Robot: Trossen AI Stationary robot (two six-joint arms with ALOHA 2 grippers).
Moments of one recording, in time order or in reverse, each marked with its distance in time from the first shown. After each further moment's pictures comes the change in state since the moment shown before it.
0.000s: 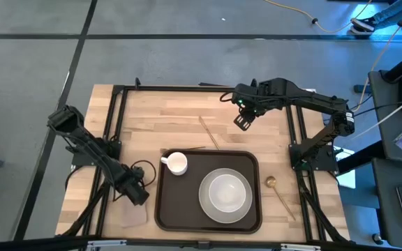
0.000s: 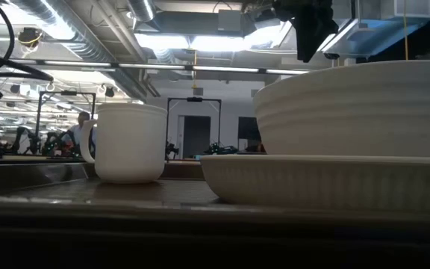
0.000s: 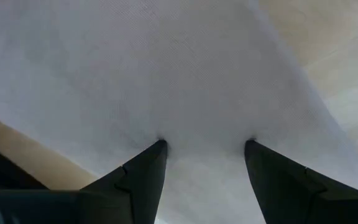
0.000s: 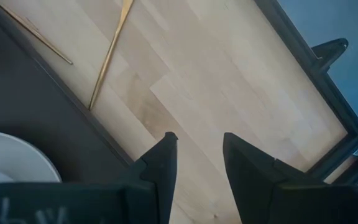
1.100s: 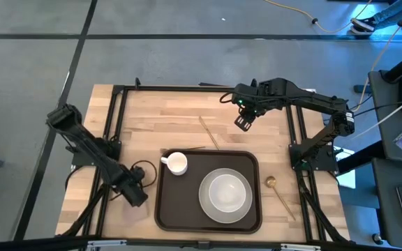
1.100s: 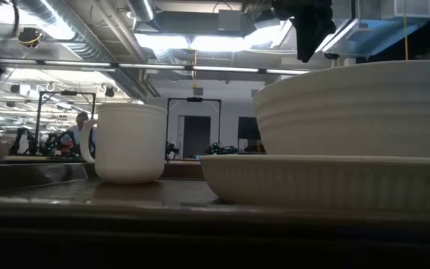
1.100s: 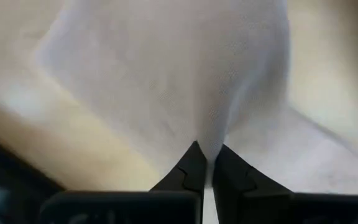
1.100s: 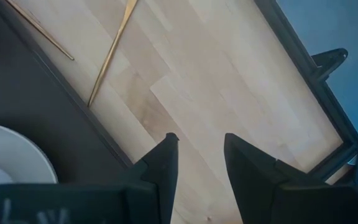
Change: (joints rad) left arm -0.015 -0.061 0.091 -0.132 -0.080 0.114; right arm 0.000 0.000 0.001 0.003 0.001 -0.057
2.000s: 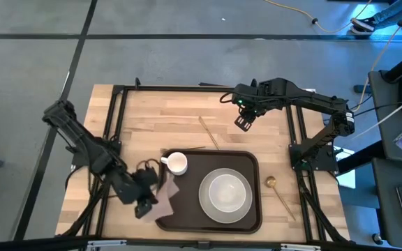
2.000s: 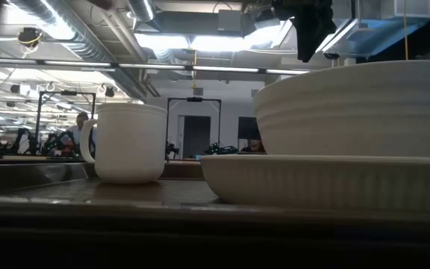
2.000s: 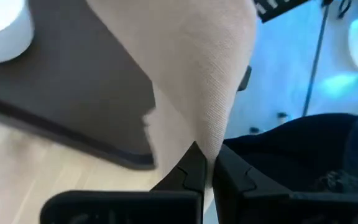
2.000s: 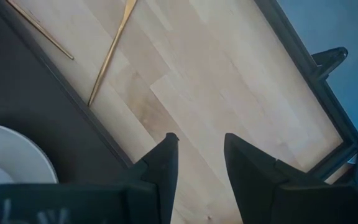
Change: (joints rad) left arm 0.053 -0.077 0.448 0.058 -0.232 0.496; right arm 0.000 0.000 0.000 -0.003 -0.001 0.003
